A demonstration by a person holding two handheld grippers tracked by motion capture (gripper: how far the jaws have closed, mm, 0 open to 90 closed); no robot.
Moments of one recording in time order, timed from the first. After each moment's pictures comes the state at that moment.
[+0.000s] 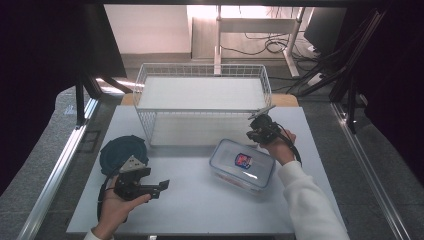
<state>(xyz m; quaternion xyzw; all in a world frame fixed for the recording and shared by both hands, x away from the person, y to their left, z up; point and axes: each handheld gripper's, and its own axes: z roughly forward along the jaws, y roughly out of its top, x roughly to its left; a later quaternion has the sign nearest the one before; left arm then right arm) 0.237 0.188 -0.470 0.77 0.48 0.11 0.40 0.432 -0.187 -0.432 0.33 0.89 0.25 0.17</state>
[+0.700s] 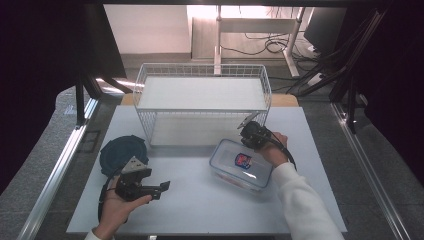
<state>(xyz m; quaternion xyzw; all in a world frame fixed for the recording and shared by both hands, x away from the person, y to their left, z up) 0.238 0.187 -0.473 0.77 0.48 0.11 0.40 0.430 -0.166 -0.455 0.27 0.92 0.21 0.18</state>
